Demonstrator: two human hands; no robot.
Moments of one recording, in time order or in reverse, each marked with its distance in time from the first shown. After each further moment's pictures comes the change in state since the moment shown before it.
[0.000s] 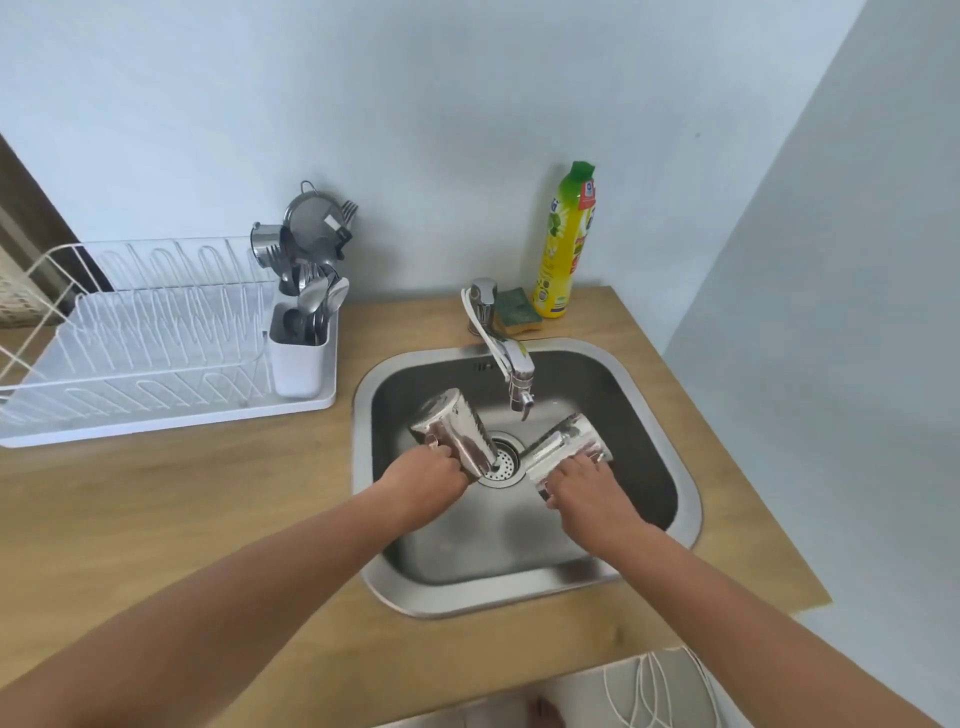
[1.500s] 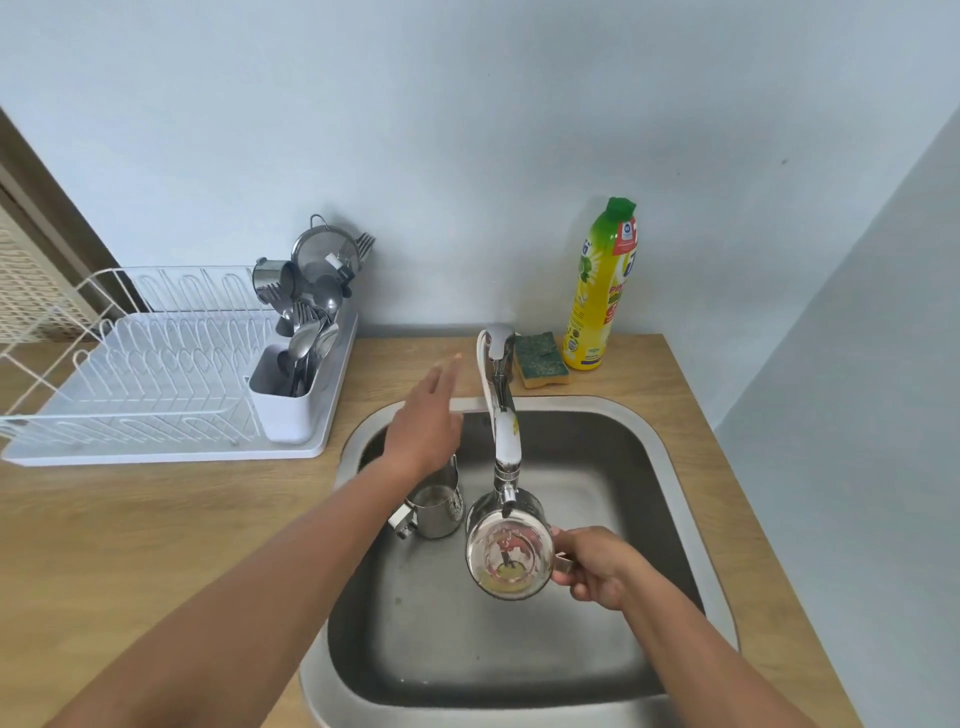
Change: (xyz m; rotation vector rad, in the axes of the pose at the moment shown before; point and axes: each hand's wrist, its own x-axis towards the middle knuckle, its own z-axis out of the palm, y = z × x) left_hand 0.107 -0.077 -0.035 -0.813 0.331 -0.774; right_hand 0.092 0.060 0.028 1.596 -0.583 0.629
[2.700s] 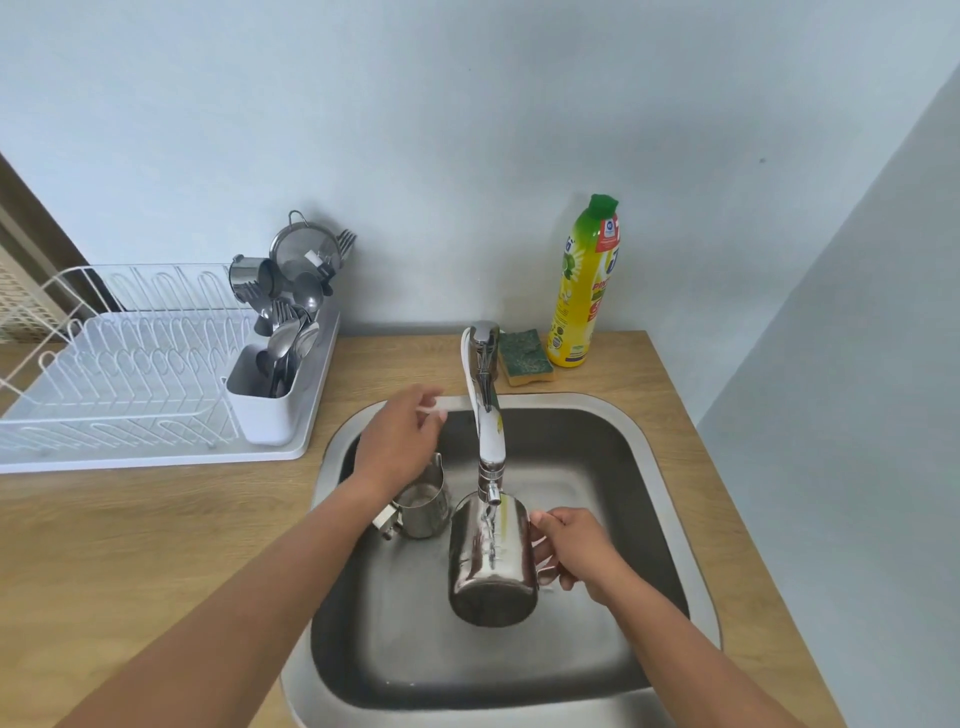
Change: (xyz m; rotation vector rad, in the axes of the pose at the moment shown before) left_hand -0.029 0.008 -0.015 -0.274 0.095 -0.109; right_hand -0.014 -0.005 0.006 -0.245 0.130 -0.280
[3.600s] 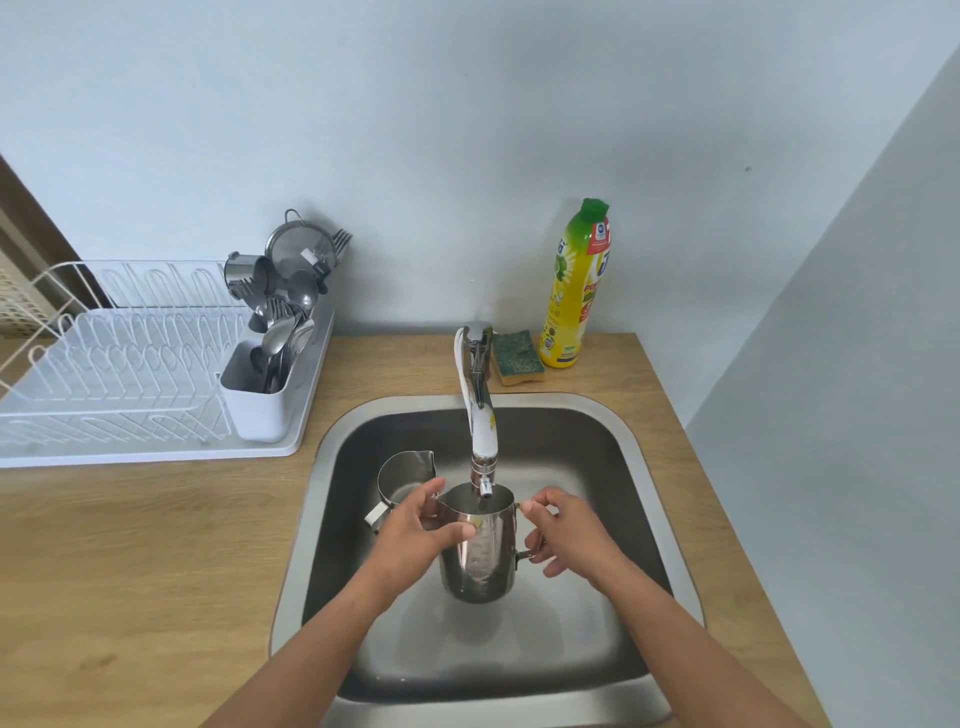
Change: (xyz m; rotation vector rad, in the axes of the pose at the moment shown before) left_hand -0.084 -0.035 0.049 -0.469 -0.314 -0.334; right_hand -0.009 -0.009 -0.009 -0.148 0.029 -0.131
